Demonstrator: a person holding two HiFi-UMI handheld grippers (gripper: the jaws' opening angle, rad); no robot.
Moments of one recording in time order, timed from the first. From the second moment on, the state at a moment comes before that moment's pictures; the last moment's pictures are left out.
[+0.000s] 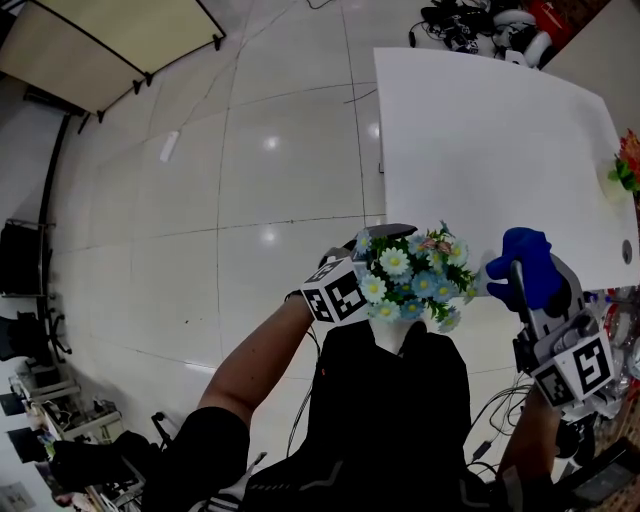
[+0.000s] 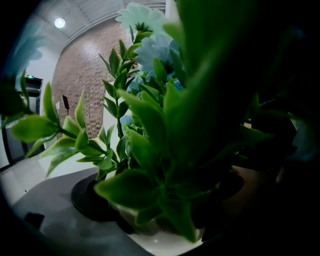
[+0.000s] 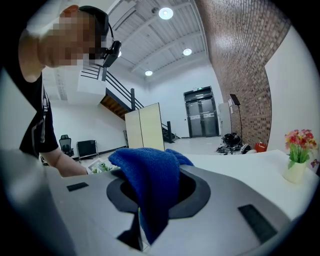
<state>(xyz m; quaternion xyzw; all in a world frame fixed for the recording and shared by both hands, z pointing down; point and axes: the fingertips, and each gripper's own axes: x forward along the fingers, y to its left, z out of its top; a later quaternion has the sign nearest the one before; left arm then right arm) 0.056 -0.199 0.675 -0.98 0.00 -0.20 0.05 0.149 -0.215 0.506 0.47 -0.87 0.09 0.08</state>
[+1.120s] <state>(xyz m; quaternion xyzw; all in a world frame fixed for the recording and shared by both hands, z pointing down) 0.012 -0.231 0.460 -0.99 0.06 -0.12 -0.01 0.126 -0.219 0.352 0.47 -0.88 0.06 0.03</state>
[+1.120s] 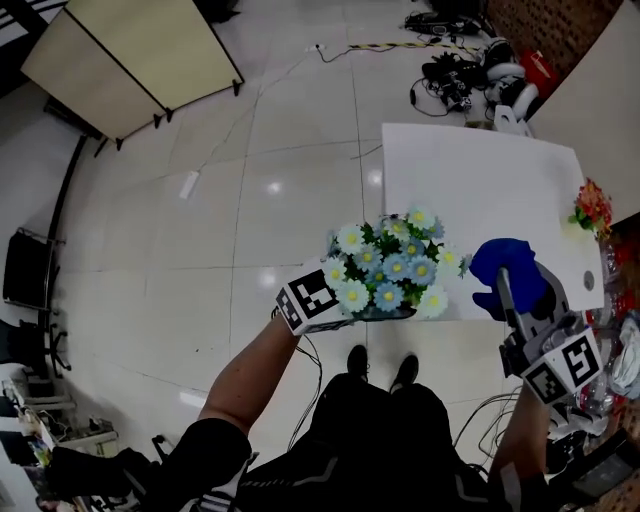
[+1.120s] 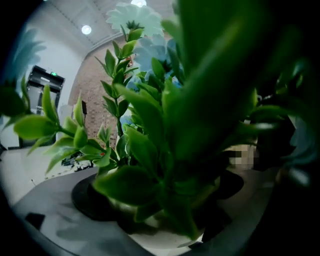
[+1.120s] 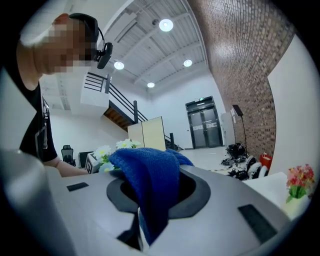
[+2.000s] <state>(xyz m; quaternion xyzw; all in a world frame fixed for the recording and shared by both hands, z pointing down) 0.053 -0.205 0.224 -1.00 0.02 -0.09 0.02 0.132 -0.193 0.183 0.37 -0.92 -0.02 -0.07</state>
